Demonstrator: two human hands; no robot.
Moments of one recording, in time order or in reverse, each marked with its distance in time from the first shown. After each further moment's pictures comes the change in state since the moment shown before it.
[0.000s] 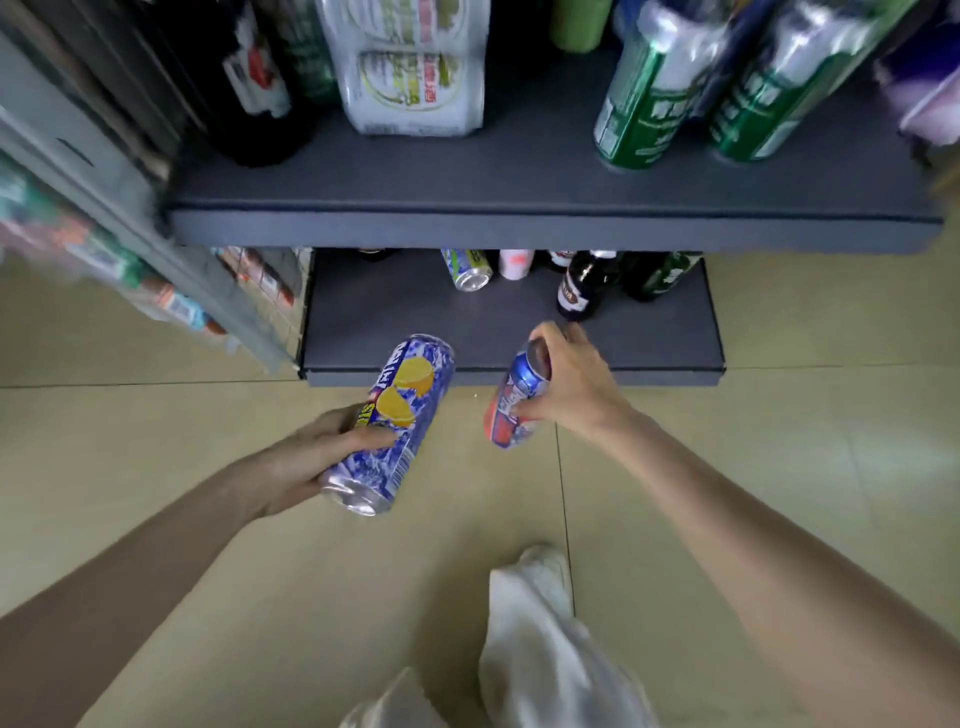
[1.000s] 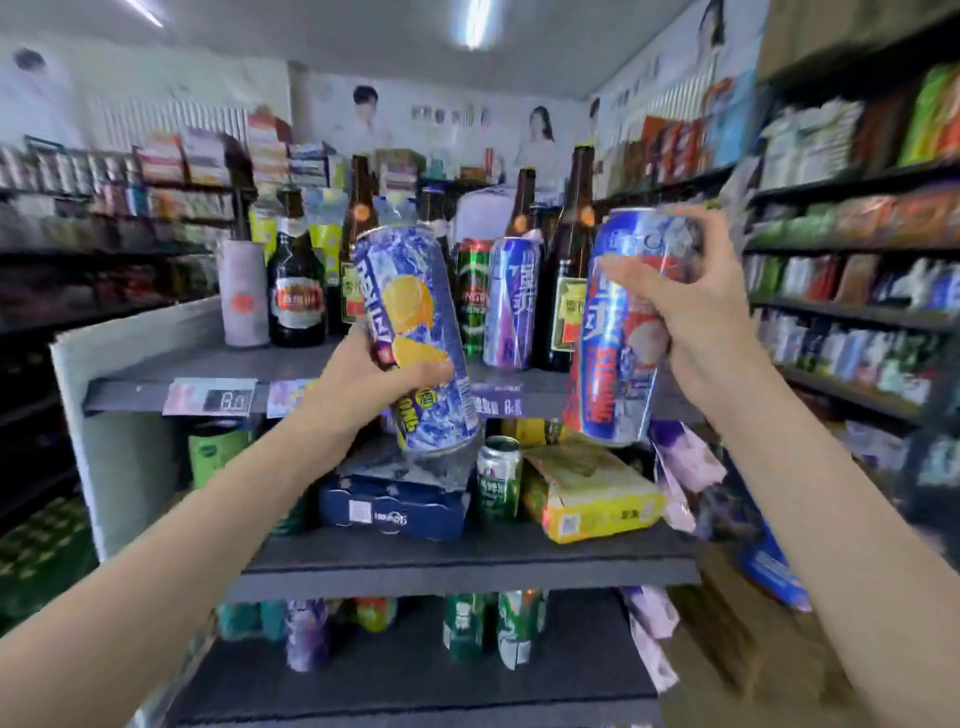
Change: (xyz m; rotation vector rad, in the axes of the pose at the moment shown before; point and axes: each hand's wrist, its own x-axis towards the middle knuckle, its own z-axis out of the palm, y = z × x) left_hand -0.486 0.608 0.258 0.181 0.341 1.318; right_hand -0.341 -0.346 -0.752 0.897 0.849 -0.863
